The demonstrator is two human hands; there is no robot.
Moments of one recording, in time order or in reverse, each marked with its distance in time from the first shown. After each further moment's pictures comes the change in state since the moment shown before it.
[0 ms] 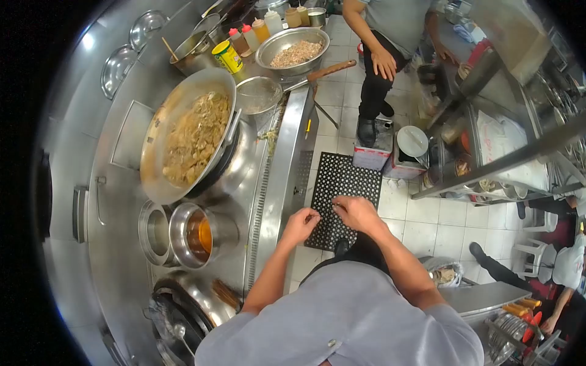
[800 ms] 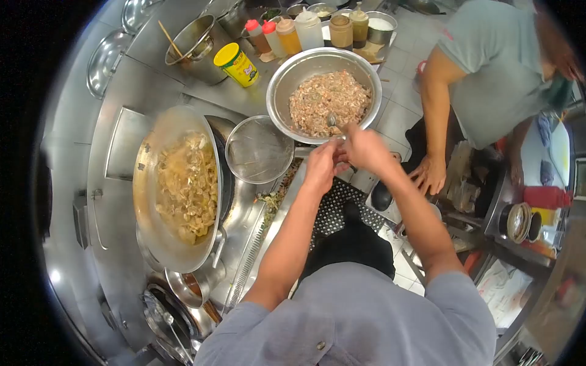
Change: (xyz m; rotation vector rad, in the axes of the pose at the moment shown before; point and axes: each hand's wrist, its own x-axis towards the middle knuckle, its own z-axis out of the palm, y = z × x) left_hand 0.499 0.155 -0.116 -1.181 0.377 -0.462; right_hand 0.537 0.079 -0.169 -0.103 -0.267 -0.083
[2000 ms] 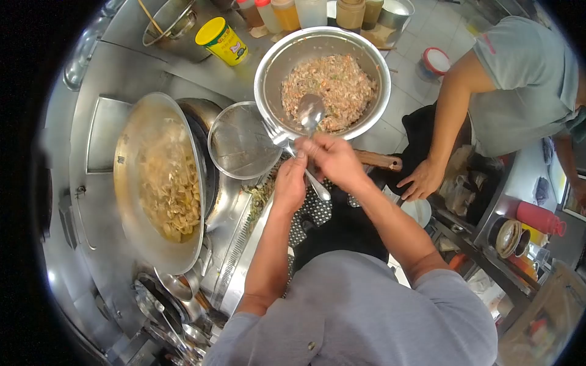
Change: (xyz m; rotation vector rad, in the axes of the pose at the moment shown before) left_hand -0.013 0.001 -0.040 0.148 0.063 0.271; right_hand 0.019 -0.033 0.035 1.099 -0.208 0.279
